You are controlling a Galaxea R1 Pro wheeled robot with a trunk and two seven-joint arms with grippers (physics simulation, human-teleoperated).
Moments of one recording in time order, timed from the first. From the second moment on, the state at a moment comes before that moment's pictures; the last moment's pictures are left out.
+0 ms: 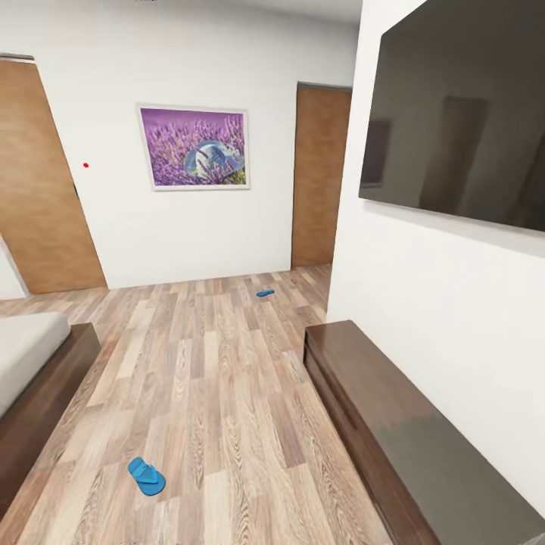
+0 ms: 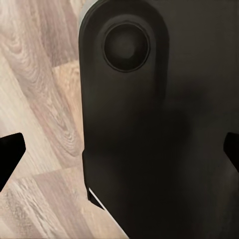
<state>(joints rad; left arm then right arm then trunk) 0.00 0.02 0.00 0.00 0.00 -0.05 0.00 0.00 0.01 0.00 0.00 0.00 -0.02 -0.01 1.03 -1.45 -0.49</state>
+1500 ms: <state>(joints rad) 0.00 0.02 0.00 0.00 0.00 -0.06 0.00 0.00 0.00 0.00 0.00 0.01 -0.03 -0.01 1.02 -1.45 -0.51</state>
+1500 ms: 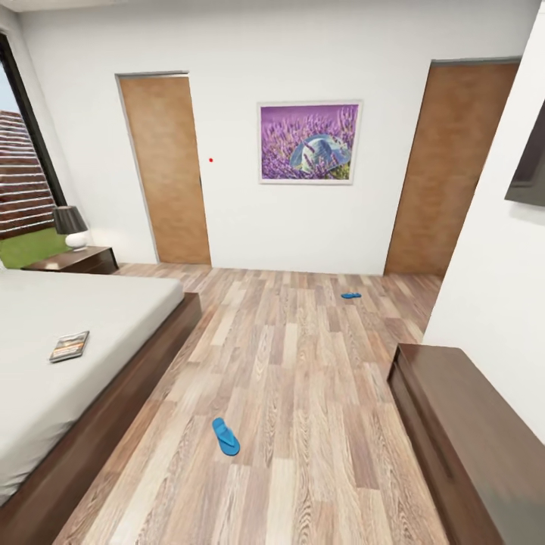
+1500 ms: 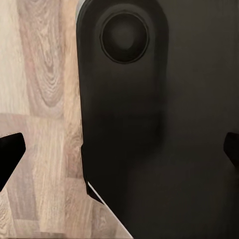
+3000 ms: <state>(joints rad) 0.00 0.02 0.00 0.00 0.00 -0.06 -0.01 0.00 0.00 0.00 0.00 0.01 -0.03 -0.01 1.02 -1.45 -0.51</state>
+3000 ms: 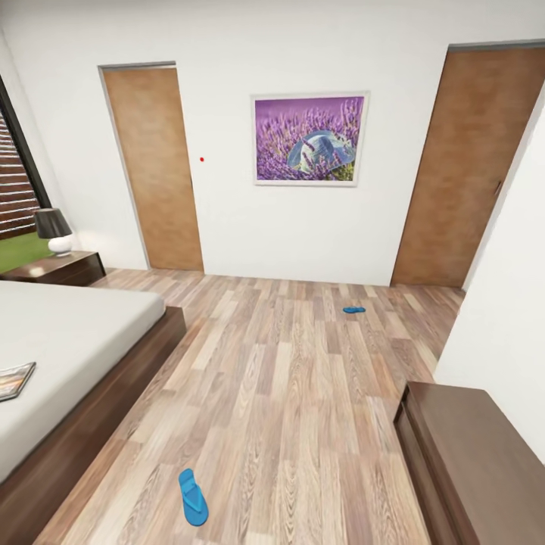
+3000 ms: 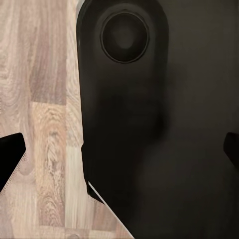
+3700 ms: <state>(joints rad) 0.00 0.02 0.00 0.00 0.00 -0.06 -0.01 0.00 0.01 0.00 0.00 0.01 -0.03 -0.01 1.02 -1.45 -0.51</state>
